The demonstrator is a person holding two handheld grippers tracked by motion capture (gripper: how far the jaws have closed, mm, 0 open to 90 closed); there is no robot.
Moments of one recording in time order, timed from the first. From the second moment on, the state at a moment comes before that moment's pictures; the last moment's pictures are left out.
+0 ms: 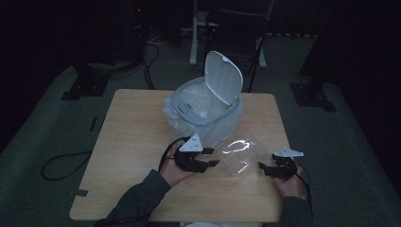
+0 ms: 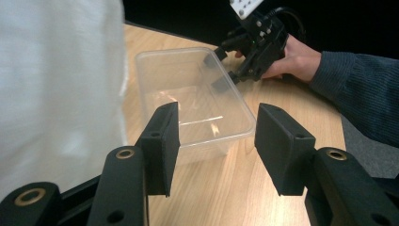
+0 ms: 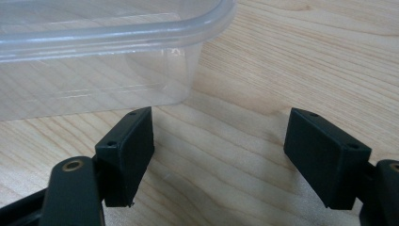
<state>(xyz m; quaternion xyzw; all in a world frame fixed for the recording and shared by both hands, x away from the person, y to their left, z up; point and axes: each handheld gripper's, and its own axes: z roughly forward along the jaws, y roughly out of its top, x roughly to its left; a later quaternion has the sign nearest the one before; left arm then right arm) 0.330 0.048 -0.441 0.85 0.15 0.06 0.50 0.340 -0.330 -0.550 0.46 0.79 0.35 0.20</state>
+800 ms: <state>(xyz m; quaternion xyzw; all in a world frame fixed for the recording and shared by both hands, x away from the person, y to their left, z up) 0.335 -0.038 -0.482 0.88 0.15 0.03 0.46 0.340 -0.330 -0.550 0.47 0.79 0.35 0.20</state>
